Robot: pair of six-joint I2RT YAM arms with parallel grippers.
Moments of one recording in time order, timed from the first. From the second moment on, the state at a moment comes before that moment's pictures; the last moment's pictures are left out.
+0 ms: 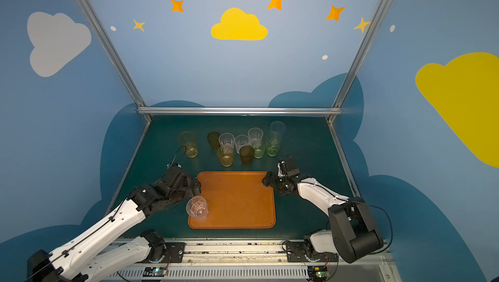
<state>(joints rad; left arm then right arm) -0.59 0.93 0.73 -0.81 -0.21 -0.86 0.42 1.36 0.64 -0.31 -0.27 0.70</state>
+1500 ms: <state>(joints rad) -0.48 1.44 1.05 -0.52 -0.10 -0.78 0.41 0.77 0.44 -0.33 -0.24 0.76</state>
